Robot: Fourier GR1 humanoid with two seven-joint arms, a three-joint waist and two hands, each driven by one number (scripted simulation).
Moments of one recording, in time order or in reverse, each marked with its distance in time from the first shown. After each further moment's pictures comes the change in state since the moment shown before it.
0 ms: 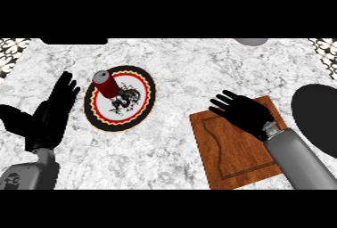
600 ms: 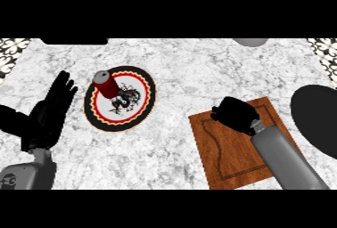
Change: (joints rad) left arm 0.000 -0.004 0.031 -0.004 -0.005 -0.034 0.007; right arm -0.044 0.091 -0.017 0.172 0.079 -0.117 -0.070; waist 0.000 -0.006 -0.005
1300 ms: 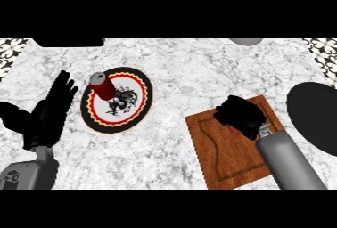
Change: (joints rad) left arm -0.015 -0.017 0.018 0.025 -0.021 0.005 0.005; right arm 0.078 0.051 -0.142 -0.078 -0.091 -0.073 -0.022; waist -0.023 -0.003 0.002
